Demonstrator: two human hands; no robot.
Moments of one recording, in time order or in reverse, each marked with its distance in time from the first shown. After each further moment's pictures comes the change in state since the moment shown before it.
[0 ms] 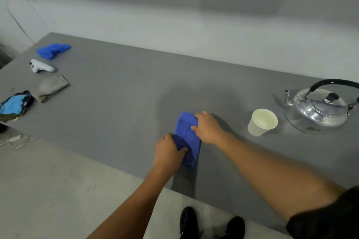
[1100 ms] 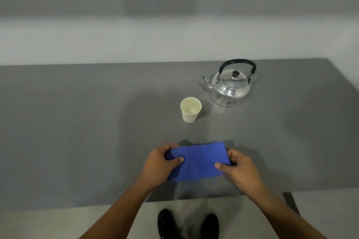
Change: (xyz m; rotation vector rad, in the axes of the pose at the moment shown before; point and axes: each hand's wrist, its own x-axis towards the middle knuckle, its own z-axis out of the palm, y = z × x) left_hand -0.058 0.090 0.052 -0.369 -0.487 0.385; right_hand -0.271 0.145 -0.032 0.888 0.463 0.492
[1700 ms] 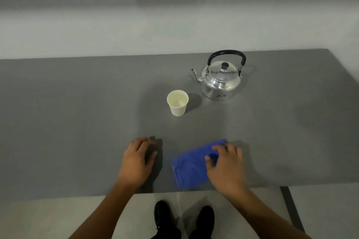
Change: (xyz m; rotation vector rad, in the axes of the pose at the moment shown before) left_hand -0.004 -0.062 0.011 0.550 0.308 0.215; right_hand 0.001 0.025 0.001 -0.829 0.235 -0.173
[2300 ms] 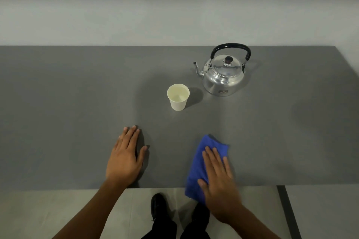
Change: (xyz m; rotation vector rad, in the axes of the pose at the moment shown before) left_hand -0.003 -0.035 0.008 0.220 -0.010 -0.076; right_hand -0.046 0.032 0.030 0.026 -0.179 -0.424
